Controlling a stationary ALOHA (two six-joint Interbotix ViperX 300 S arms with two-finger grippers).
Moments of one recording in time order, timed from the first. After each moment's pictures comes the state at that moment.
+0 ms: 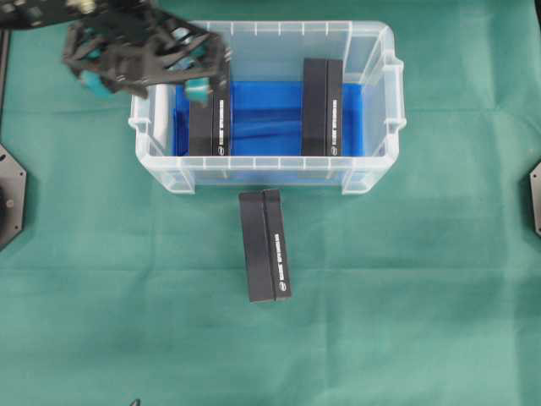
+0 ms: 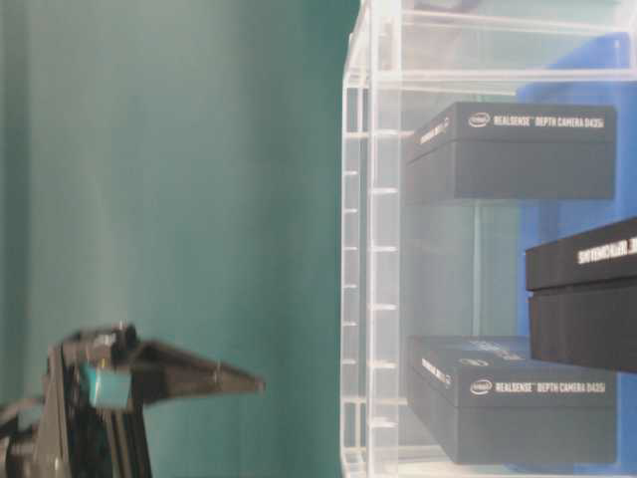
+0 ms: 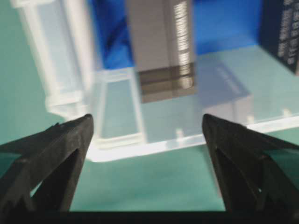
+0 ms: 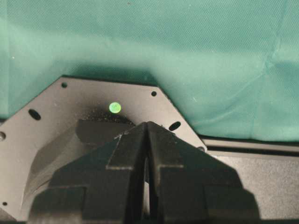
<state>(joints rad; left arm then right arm) 0.25 -0.07 0.04 0.01 1.39 -1.19 -0.01 -0.97 0.98 -0.08 1.41 0.02</state>
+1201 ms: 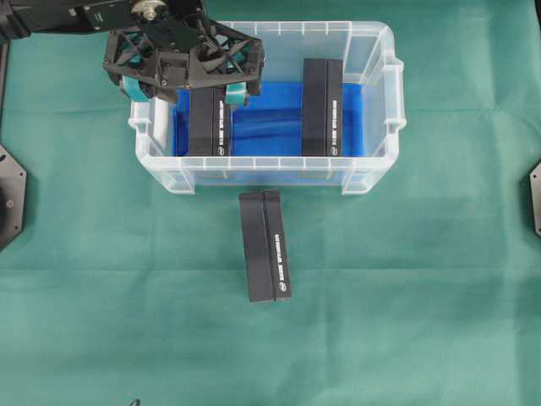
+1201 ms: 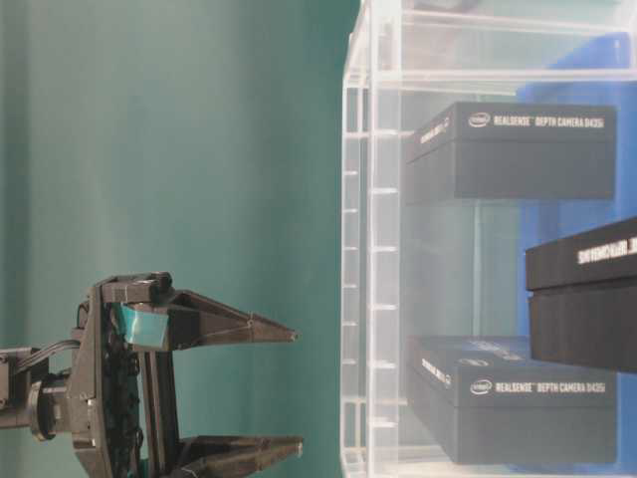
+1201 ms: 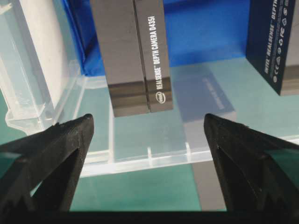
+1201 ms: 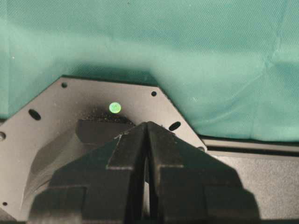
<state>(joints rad) 0.24 0.04 -0.03 0.02 1.41 -1.24 -0.01 -0.97 0.98 -0.08 1.41 0.02</state>
